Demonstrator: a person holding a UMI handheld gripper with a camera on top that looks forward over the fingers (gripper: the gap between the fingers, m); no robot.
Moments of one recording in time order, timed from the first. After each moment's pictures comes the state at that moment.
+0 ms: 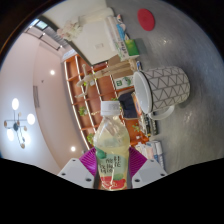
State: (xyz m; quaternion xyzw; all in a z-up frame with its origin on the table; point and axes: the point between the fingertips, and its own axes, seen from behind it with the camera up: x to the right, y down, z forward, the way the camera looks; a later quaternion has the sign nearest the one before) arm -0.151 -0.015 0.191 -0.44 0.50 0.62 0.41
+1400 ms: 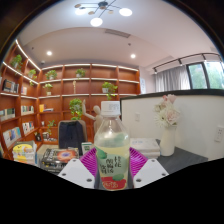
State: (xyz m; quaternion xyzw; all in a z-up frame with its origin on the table) arm 0.097 0.011 0.229 -0.73 0.12 -0.09 0.67
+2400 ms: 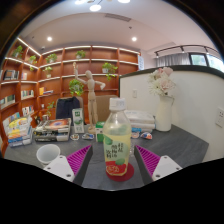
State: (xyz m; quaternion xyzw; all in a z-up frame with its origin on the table) arm 0.136 -0.034 0.098 -0.79 0.11 -0.08 0.60
